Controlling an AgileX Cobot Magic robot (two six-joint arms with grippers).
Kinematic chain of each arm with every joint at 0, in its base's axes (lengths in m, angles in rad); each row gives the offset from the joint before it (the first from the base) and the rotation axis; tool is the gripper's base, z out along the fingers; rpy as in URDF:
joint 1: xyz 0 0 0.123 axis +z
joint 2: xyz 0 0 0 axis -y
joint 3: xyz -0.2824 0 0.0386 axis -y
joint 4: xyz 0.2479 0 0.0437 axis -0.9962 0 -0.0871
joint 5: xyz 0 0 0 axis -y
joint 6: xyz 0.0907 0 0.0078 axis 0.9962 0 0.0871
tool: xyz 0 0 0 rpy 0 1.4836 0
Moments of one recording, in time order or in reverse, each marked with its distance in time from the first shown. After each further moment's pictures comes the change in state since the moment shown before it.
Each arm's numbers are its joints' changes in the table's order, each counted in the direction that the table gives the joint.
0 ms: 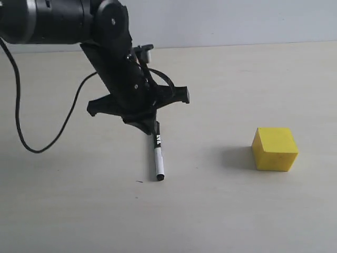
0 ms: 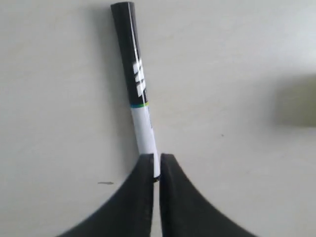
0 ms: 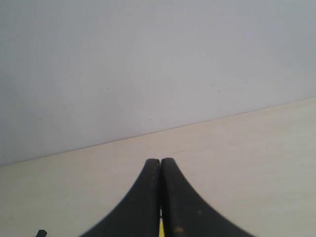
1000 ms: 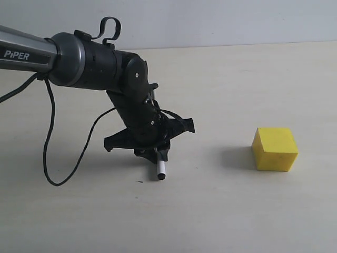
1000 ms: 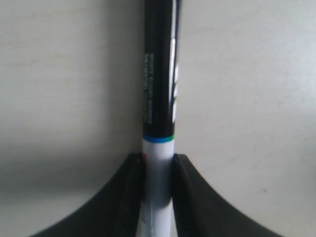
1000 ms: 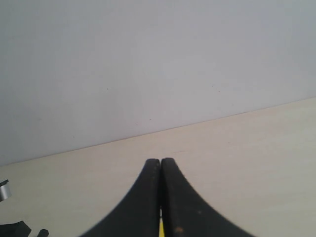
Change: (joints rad) left arm -0.024 -0.183 -0.051 0.049 0.178 -0.122; right arm 0.000 0.000 0.000 0.000 0.000 0.000
